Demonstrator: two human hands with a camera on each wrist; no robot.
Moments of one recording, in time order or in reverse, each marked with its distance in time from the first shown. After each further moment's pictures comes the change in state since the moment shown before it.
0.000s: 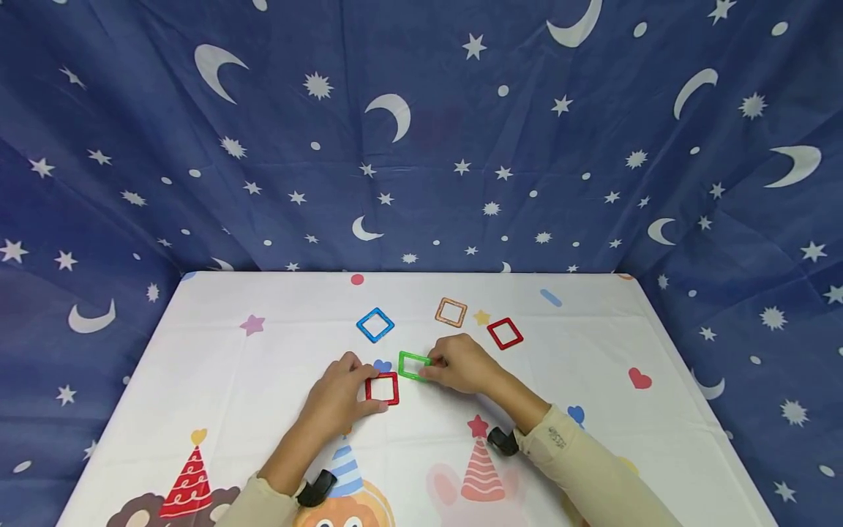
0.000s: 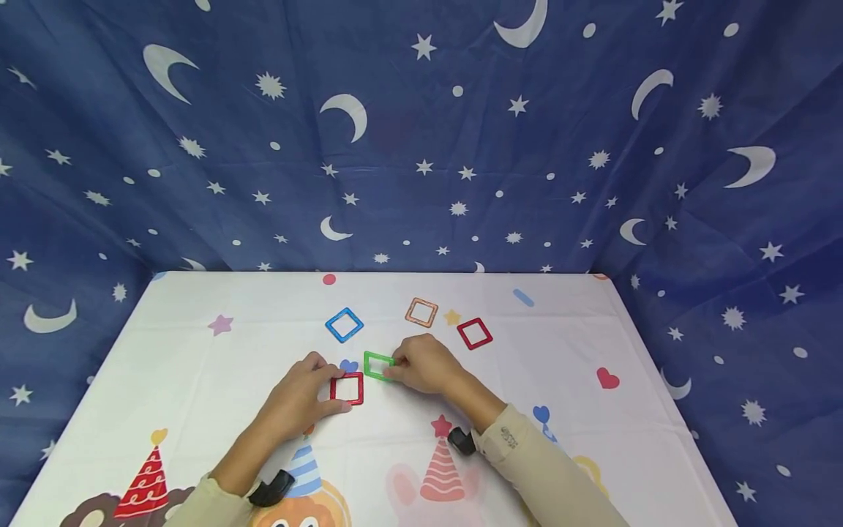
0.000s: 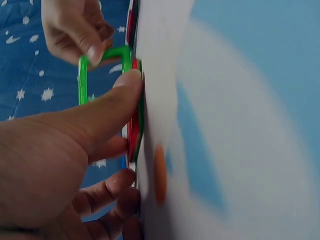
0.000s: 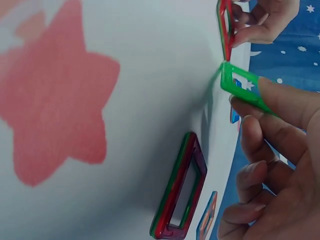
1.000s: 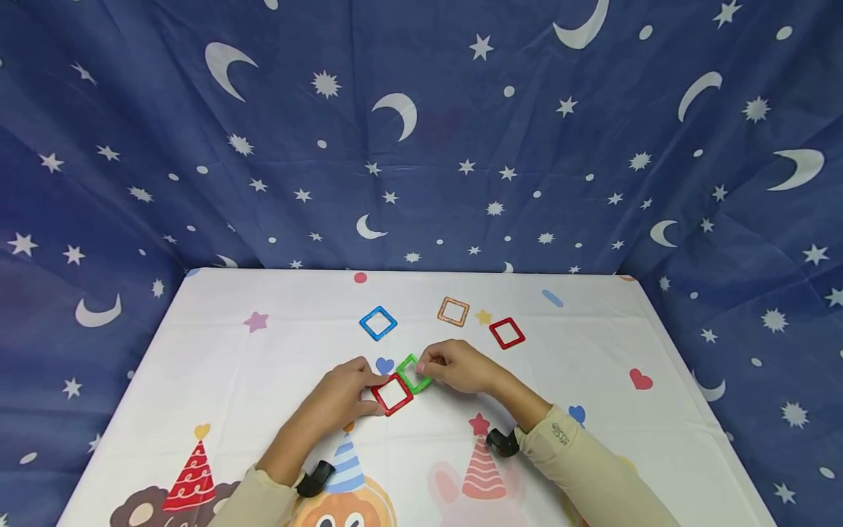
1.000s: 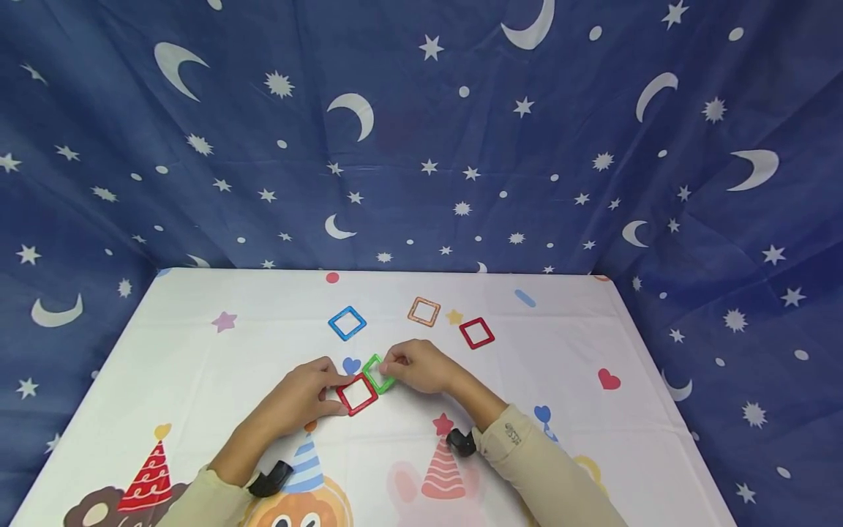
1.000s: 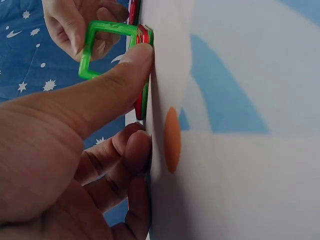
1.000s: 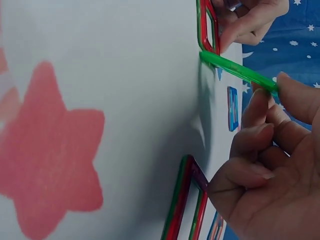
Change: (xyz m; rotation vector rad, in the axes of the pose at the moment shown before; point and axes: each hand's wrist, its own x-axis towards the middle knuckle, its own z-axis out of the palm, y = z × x) left_hand 0.001 -0.008 -0.007 -0.025 -0.095 0.167; right_hand 0.001 -0.001 0.002 0.351 -0.142 0.053
